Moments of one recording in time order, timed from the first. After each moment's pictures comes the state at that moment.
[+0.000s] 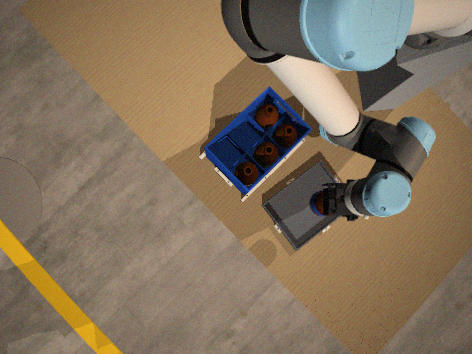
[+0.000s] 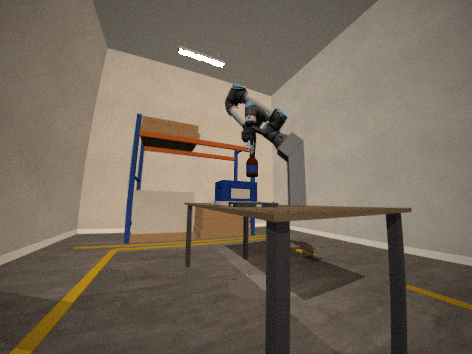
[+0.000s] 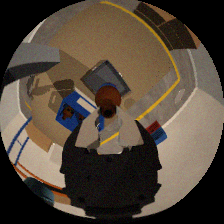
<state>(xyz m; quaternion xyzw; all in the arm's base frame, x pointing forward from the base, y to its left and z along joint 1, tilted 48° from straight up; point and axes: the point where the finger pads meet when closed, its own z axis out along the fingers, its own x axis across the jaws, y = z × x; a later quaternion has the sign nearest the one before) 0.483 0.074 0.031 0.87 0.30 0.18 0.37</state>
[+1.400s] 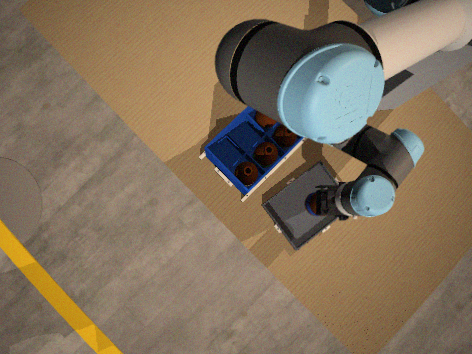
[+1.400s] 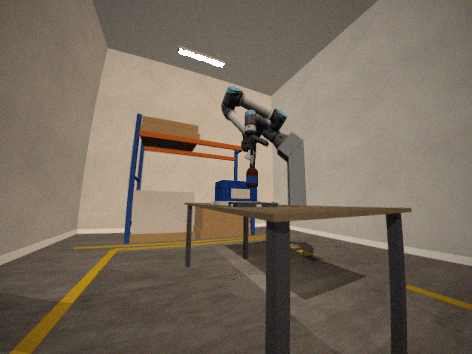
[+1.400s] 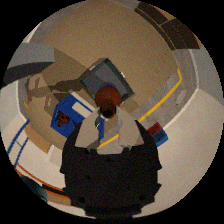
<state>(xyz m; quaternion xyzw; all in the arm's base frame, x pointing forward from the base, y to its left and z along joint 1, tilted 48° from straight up) 0.517 0.039 -0.013 0.87 0.30 0.18 0.37</state>
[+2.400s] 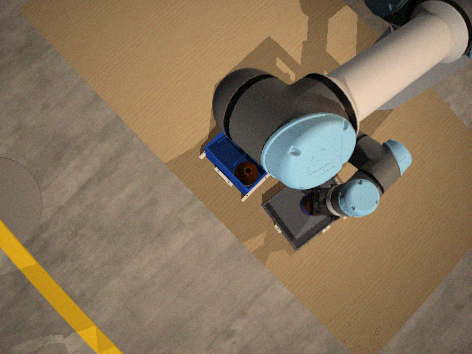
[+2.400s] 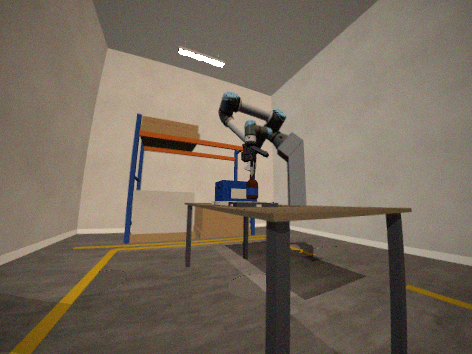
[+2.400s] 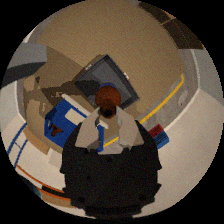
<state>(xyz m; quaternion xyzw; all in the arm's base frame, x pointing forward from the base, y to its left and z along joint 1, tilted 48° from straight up) 0.555 0.001 -0.062 0.87 0.30 0.18 0.37</state>
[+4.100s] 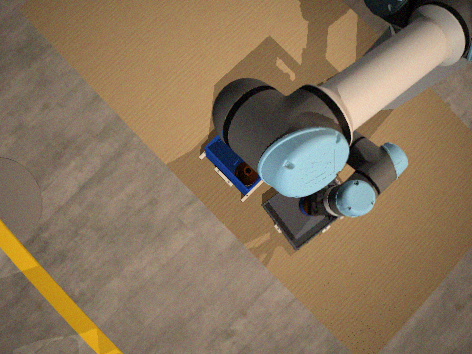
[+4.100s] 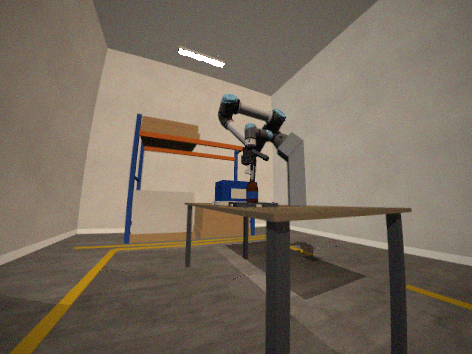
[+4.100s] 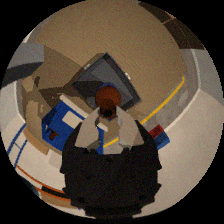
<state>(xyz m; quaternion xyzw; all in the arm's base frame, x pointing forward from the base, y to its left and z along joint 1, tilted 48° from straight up) 0.567 -0.011 -0.077 0.87 0.30 0.18 0.37</state>
